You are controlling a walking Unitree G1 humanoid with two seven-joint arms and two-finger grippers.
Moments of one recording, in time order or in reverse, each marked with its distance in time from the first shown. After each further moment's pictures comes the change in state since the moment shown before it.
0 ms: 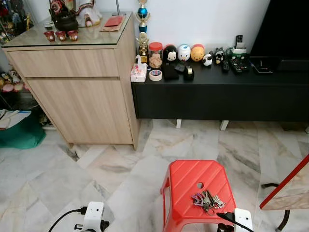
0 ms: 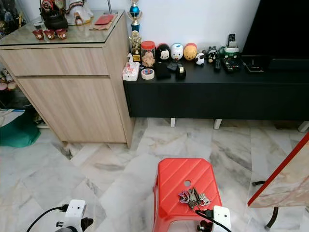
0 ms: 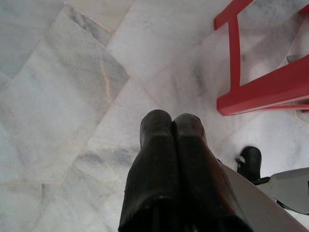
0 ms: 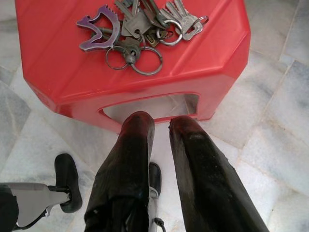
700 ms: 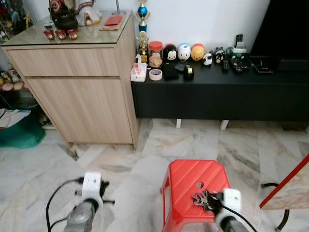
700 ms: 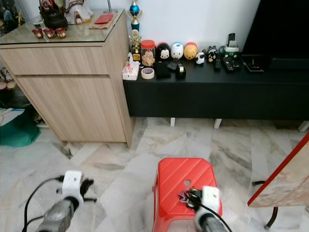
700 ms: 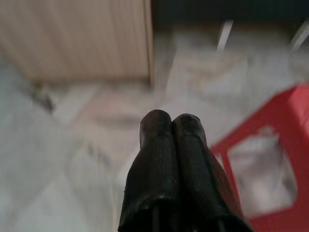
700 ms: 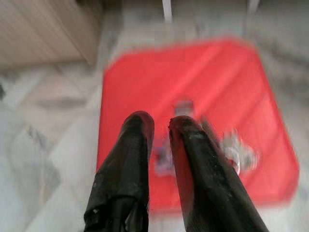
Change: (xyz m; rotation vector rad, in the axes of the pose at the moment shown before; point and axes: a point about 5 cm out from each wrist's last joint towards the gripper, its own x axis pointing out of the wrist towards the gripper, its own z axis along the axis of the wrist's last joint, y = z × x) left arm -0.007 0.005 0.103 0.041 -0.556 0.004; right arm 0.008 0.053 0.067 -0.076 -0.392 0.106
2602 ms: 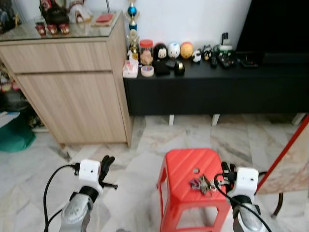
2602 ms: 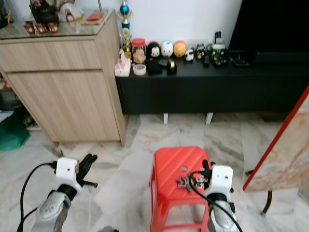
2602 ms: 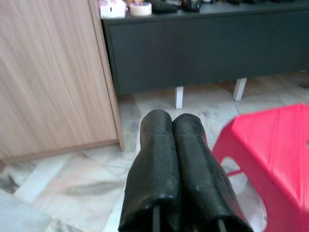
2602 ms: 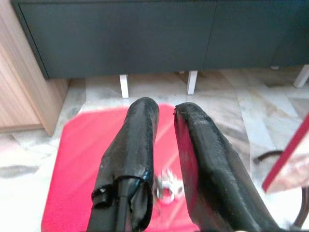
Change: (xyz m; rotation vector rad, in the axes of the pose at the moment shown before) left arm -0.025 -0.009 0.036 0.031 -0.270 -0.109; right arm -0.028 -0.005 0.060 -0.128 -0.334 -0.119
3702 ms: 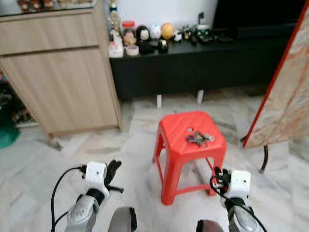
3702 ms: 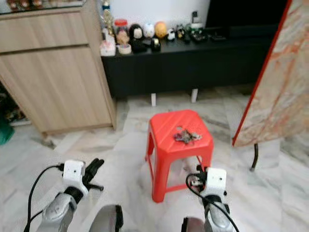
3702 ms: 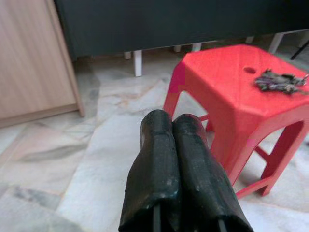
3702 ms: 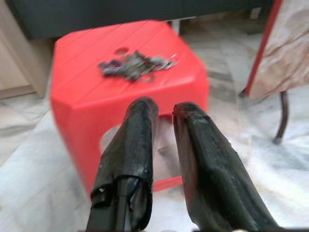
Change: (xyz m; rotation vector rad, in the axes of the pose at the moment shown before) left arm 0.002 -0.014 -0.007 -0.072 0.054 -0.048; right arm 0.006 0.004 -0.017 0.032 0.071 0.042
